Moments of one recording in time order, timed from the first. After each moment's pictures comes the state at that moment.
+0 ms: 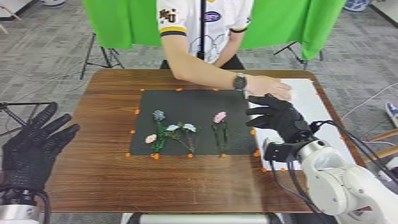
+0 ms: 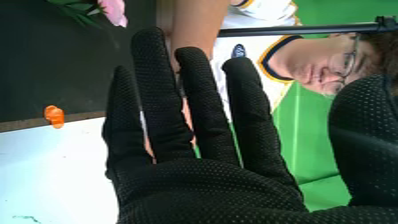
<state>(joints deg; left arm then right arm) 152.6 -44.7 -110.3 -134.9 25.8 21.6 29.4 -103.4 -45.2 76.6 -122.2 -51.5 18.3 11.2</state>
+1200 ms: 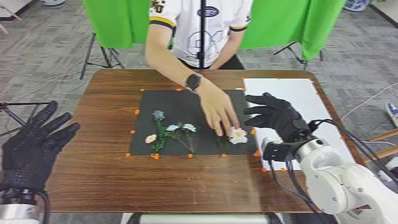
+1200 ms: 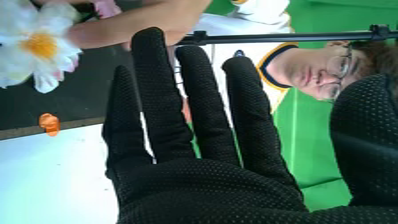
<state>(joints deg) 153.1 -43.3 -110.3 -135.0 24.6 21.8 31.1 -102.6 -45.2 76.1 -122.1 -51.6 17.4 11.3</state>
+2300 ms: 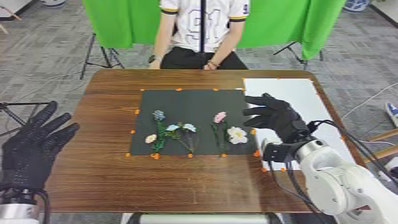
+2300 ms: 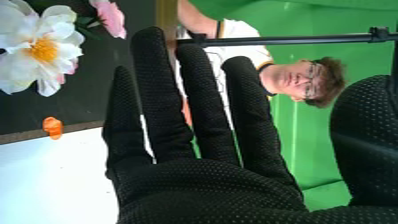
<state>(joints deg) 152.2 -44.6 -110.3 -135.0 25.8 21.8 29.3 -102.9 -45.5 76.3 -122.2 -51.7 16.8 11.2</state>
